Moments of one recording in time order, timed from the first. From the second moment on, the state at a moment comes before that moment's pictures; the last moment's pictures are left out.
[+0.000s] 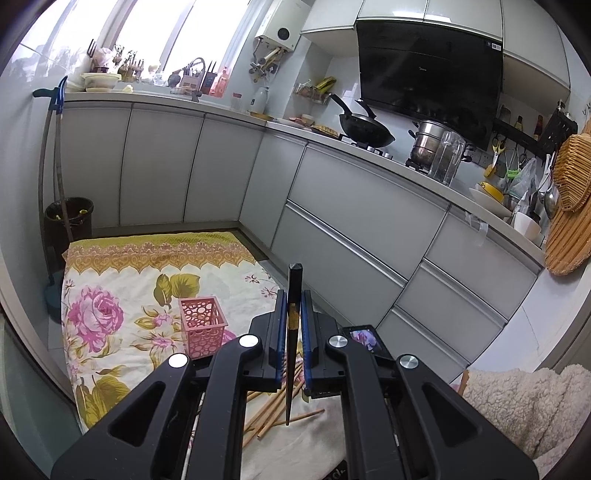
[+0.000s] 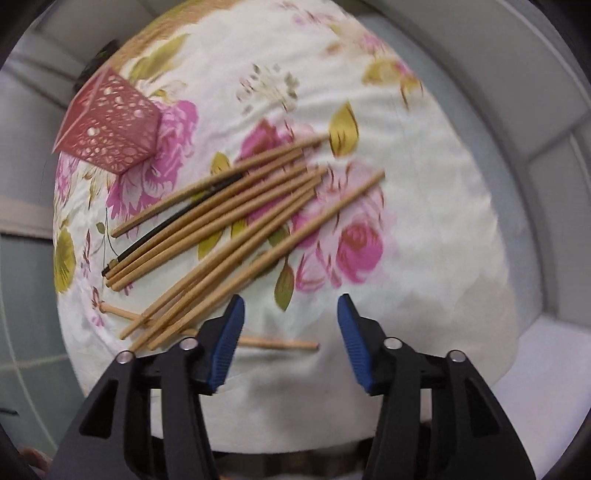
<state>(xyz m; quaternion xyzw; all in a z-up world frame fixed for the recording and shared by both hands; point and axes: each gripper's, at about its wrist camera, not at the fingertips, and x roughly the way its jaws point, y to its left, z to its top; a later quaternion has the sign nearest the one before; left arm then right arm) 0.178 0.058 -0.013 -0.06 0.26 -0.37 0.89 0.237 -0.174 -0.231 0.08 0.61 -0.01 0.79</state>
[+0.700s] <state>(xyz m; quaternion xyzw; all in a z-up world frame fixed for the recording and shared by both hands) 0.197 0.081 -0.017 -0.08 0.27 -0.34 0.90 0.240 -0.013 -0.260 -0.30 0.49 0.35 0.74</state>
